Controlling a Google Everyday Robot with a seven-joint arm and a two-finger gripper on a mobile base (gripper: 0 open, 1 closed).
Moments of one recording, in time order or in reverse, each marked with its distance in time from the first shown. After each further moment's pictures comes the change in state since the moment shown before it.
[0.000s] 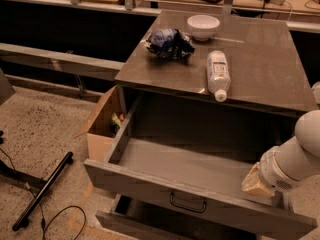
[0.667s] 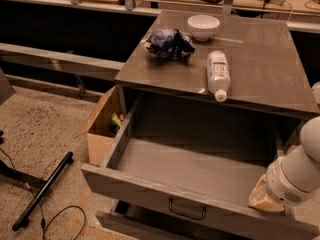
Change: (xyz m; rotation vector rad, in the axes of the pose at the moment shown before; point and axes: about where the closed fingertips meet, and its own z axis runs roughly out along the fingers) arm 0.021 0.033 -0.006 -0.068 0.058 0.031
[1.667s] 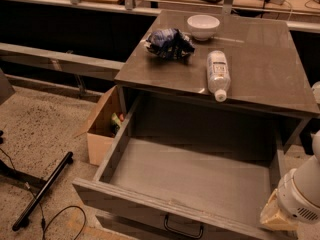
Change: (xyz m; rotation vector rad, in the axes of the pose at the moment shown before) arm 0.019 0.045 -0.019 -0.041 0.067 0.075
